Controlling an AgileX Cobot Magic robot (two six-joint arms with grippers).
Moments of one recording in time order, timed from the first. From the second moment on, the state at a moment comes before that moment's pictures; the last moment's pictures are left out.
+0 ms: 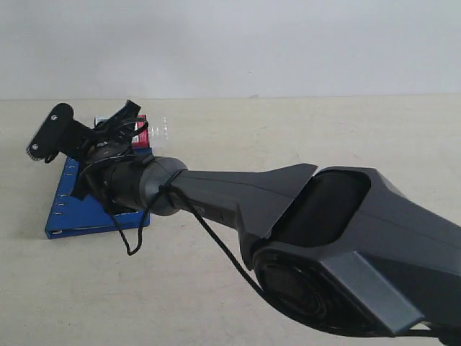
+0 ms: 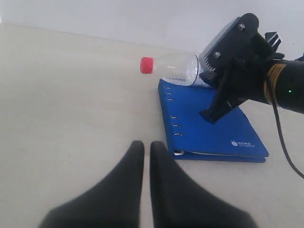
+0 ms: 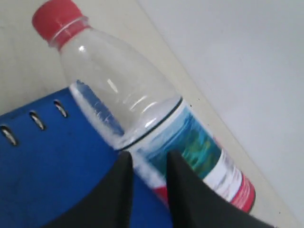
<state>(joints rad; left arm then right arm) 0.08 0.00 0.00 -0.10 0.37 0.00 0.95 2.66 -2.22 -1.45 0.45 0.90</state>
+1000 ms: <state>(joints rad) 0.08 0.00 0.00 -0.10 0.37 0.00 1.10 2.21 -2.22 -1.17 0.64 0.97</state>
